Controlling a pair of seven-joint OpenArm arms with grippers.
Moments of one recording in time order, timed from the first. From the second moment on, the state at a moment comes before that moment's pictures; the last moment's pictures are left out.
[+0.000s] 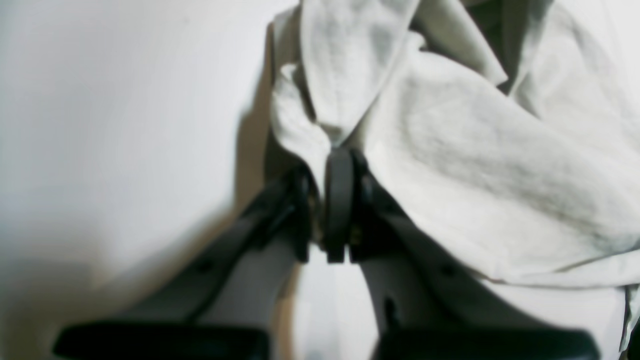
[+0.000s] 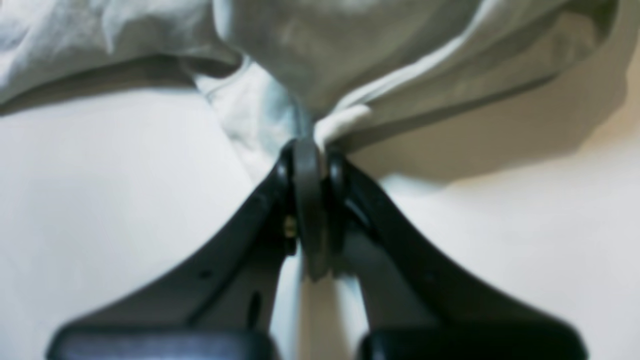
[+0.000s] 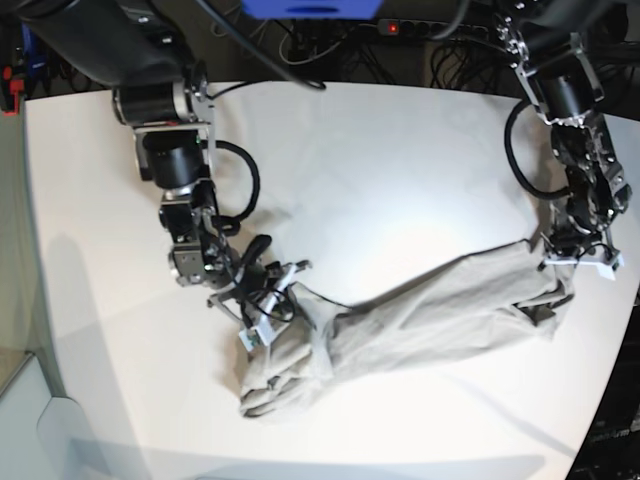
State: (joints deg) left arm -10.9 -14.4 -28.1 67.6 -27.4 4.1 43.7; right arm 26.4 -2.1 0.8 41.0 -3.7 28.3 -18.1
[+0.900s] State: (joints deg) left arm -5.2 -15.4 -29.9 100.7 -40.9 4.0 61.4; right arm 9.6 2.9 7.2 116.9 -5.8 33.4 -54.3
